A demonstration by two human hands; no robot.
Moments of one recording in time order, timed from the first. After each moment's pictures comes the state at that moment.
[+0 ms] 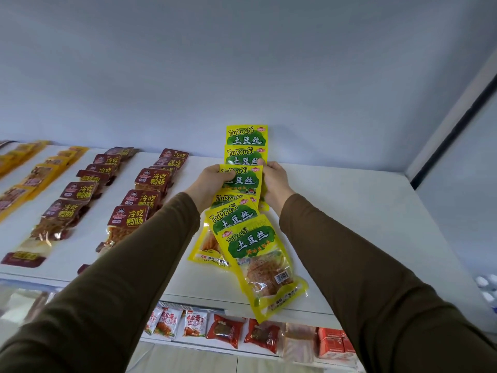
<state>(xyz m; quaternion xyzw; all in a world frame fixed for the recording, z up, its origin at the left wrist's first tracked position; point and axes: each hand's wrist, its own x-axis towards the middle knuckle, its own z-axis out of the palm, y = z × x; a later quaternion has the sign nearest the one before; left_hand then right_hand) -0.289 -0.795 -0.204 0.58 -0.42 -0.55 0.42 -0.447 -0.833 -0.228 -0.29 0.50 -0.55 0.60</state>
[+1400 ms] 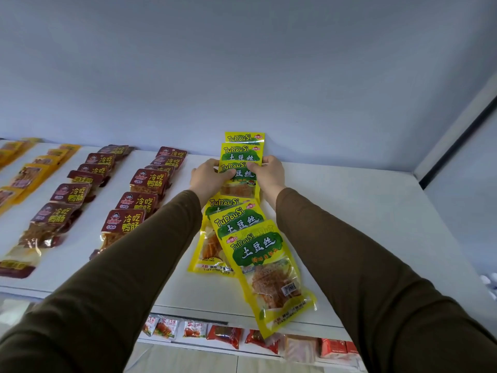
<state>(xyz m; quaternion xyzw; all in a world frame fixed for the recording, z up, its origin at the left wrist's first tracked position) -0.268 -0.833 -0.230 0.71 -0.54 -0.32 0.34 -0.433 -0.857 -0.234 -0.48 0.63 -0.45 0.41</state>
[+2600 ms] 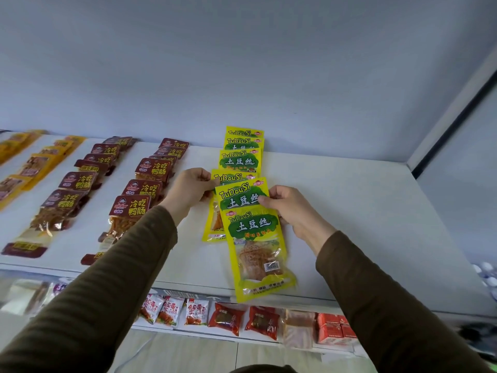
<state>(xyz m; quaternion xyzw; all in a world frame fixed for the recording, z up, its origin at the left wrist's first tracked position) -0.242 -0.763 -0.224 0.64 -0.49 -0.43 0.39 -0.487 -0.731 -0.229 -0.51 0.56 -0.35 0.55</state>
